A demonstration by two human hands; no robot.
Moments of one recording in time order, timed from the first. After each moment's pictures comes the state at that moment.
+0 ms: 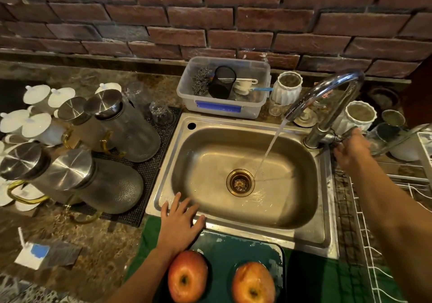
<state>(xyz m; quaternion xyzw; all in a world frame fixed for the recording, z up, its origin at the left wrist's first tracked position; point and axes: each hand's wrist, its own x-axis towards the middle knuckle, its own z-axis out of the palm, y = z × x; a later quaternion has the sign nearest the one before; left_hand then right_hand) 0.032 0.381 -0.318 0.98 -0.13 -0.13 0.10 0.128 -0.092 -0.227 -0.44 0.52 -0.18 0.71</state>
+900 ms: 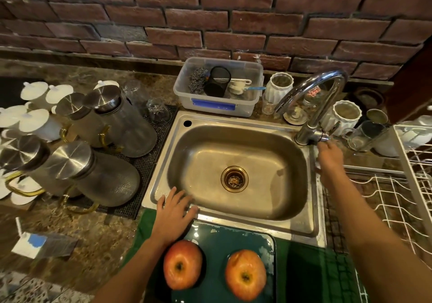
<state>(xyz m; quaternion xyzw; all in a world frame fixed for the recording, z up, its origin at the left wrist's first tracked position) 0.034 0.386 -0.312 0.97 -0.11 -0.15 0.17 0.085 -0.056 -0.244 -0.69 0.44 -0.08 0.56</state>
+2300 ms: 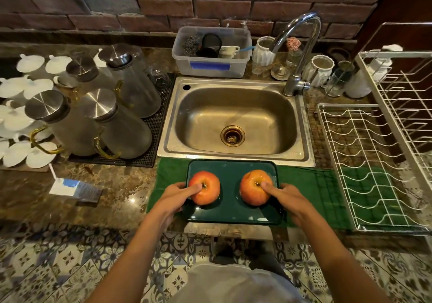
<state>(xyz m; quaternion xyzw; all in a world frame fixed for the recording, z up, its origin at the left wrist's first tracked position) -0.072 0.444 -0.253 0.72 0.18 -0.39 0.54 -0.176 0.141 -0.251 -0.67 0.39 0.17 0.61</state>
